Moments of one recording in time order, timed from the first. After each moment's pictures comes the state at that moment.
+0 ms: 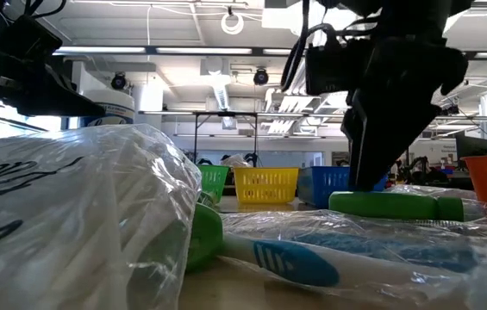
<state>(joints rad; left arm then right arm) -0.38 0.39 0.05 0.11 -0.61 0.00 0.34 1.78 1.07 -0.50 0.10 0.58</state>
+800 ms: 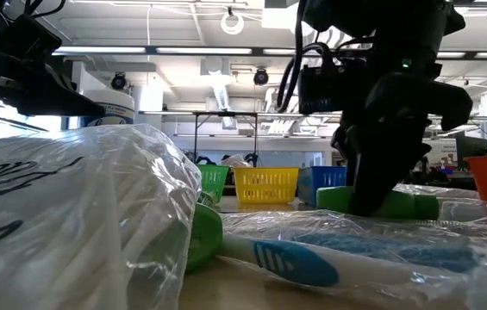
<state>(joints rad) -0.38 0.39 0.05 0.11 -0.61 0.00 0.34 1.86 1.07 -0.43 0.10 0.49</state>
